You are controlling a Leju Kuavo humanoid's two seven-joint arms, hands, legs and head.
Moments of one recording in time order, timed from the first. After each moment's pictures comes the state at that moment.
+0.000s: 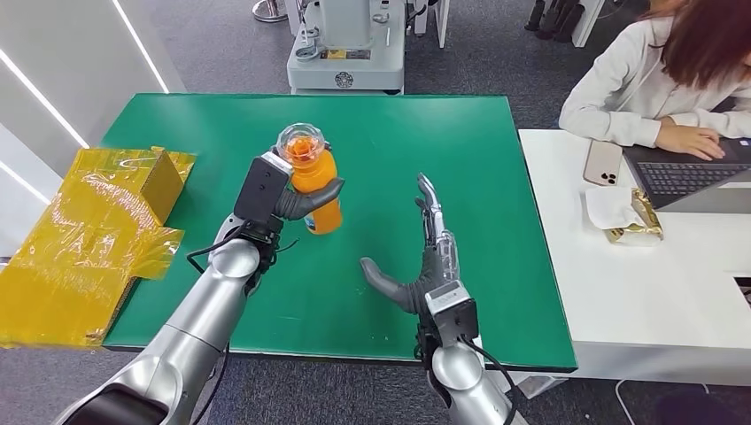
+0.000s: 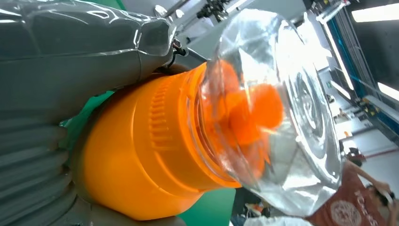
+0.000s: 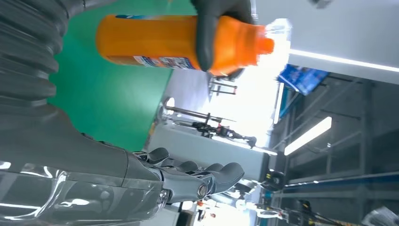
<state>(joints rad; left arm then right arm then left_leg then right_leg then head) -0.68 -0.12 -0.39 -0.76 -0.10 0.10 -0.46 -0.26 0.14 0.57 -1.33 0.06 -0.36 -0.63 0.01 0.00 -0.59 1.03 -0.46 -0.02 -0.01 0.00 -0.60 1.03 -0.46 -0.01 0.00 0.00</state>
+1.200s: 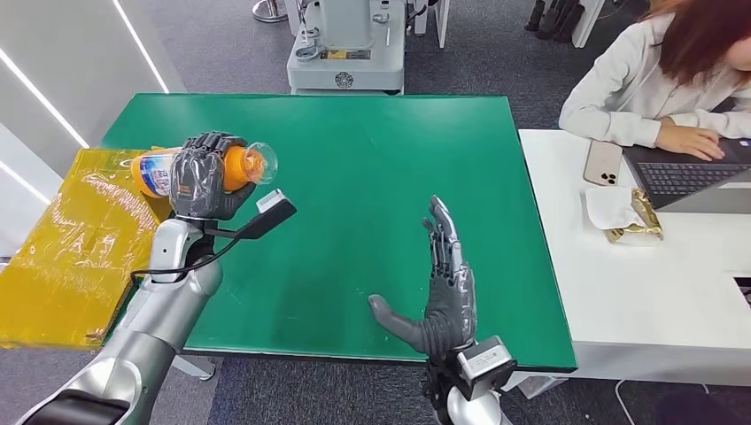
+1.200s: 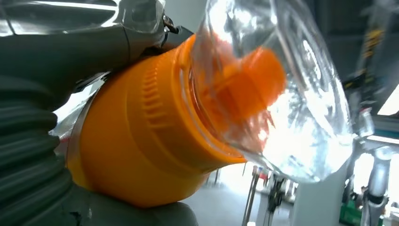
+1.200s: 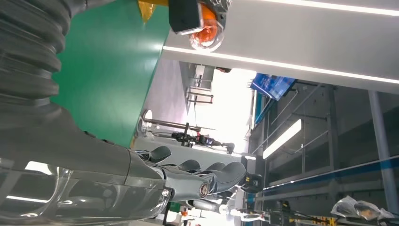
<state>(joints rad) -0.66 0.04 -0.29 -0.70 -1.10 0.69 -0.32 -0.13 0.09 0.62 -1.54 0.03 -0.32 -0.67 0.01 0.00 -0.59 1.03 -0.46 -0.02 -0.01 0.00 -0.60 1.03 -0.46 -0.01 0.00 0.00</state>
